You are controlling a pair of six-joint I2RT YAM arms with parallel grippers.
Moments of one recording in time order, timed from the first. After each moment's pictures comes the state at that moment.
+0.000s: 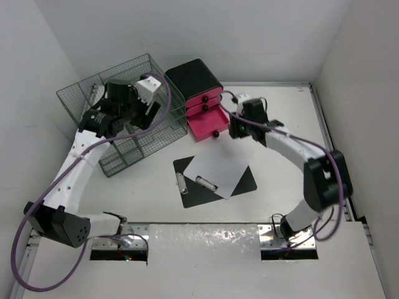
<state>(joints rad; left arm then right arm) -0.27 1.26 1.41 -0.76 0.01 0.38 0.37 1.55 0.99 -0.20 -0.03 0.06</state>
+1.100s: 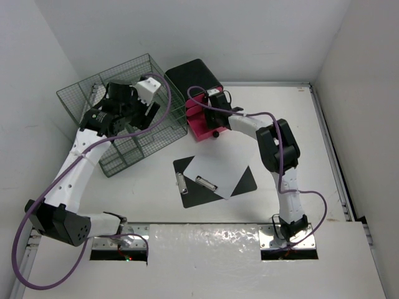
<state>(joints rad) -0.27 1.28 1.41 -0.78 -0.04 0.38 0.48 2.24 1.60 -0.17 0.08 0.11</state>
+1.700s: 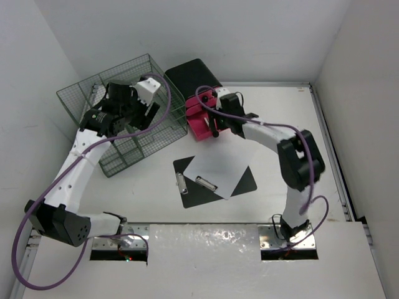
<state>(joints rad) -0.27 1.27 1.41 -0.78 -0.05 0.38 0.48 1.99 1.38 -0.09 0.05 0.09</state>
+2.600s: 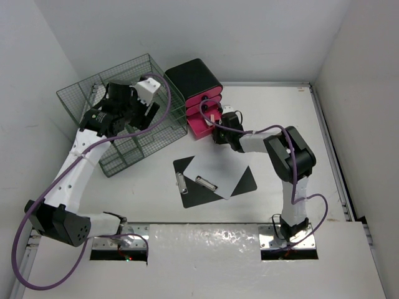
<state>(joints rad) -0.27 1.27 1.41 -0.78 -0.05 0.38 0.48 2.02 1.07 0.27 0.03 0.32</state>
